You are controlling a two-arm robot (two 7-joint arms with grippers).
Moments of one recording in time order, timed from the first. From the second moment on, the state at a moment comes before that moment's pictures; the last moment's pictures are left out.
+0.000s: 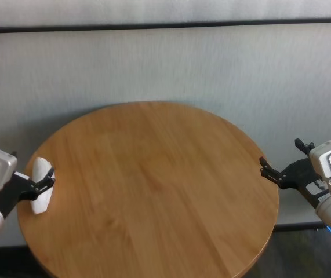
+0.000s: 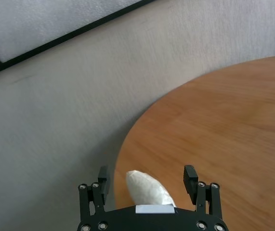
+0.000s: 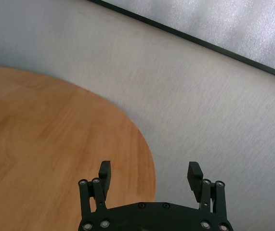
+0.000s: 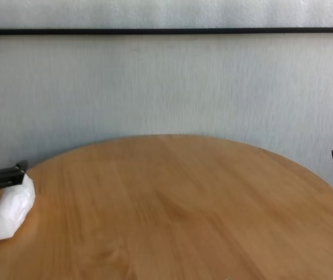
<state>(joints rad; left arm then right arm) -0.16 0.62 0.41 -1.45 -0.26 -0.10 0.04 0.20 0.60 -0.45 -1.41 0.25 -0.12 -0.03</state>
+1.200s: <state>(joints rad) -0.06 0.52 0.25 -1.61 -0.50 0.21 0.05 0.20 0.60 -0.45 -1.41 0.25 -0.12 -0.03</state>
